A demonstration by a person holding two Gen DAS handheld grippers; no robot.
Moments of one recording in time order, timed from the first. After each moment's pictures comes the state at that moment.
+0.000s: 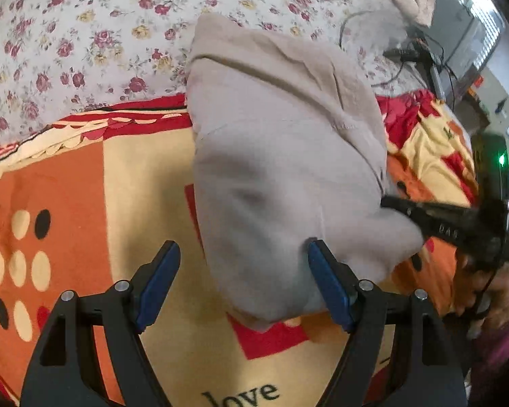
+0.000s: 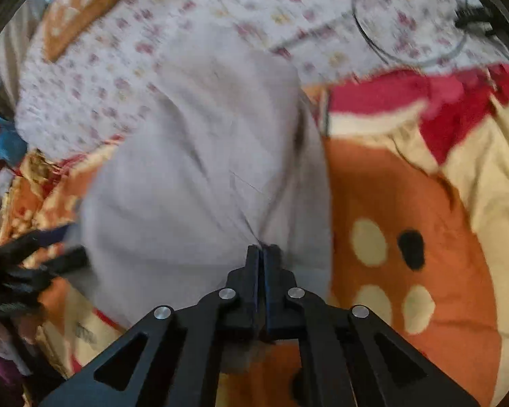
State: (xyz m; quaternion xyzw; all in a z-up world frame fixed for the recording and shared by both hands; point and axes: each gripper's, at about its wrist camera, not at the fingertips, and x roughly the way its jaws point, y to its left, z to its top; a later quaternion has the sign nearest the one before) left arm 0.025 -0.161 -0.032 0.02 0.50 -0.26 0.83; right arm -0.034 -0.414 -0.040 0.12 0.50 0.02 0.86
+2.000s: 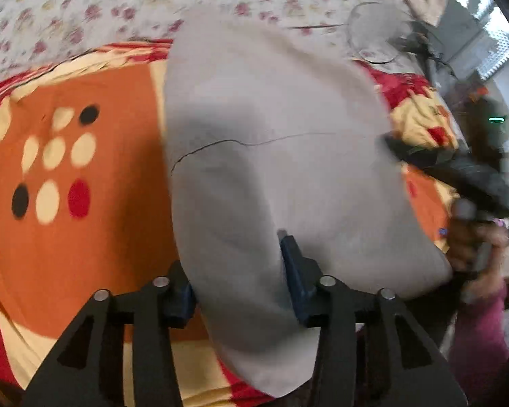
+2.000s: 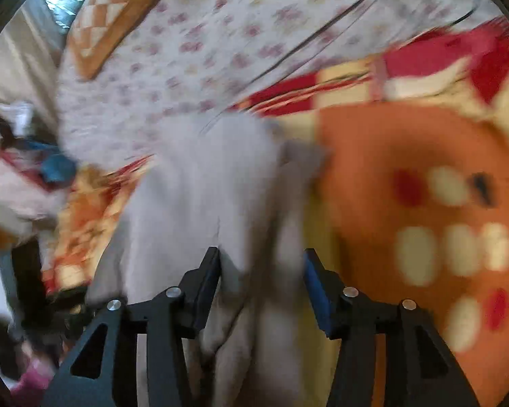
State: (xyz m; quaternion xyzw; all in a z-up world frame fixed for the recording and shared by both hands) left arm -0.049 -0.076 -0.029 -0.01 0.56 -0.25 0.79; right arm -0.047 -0.372 -0.019 0.22 0.48 0.08 0.84
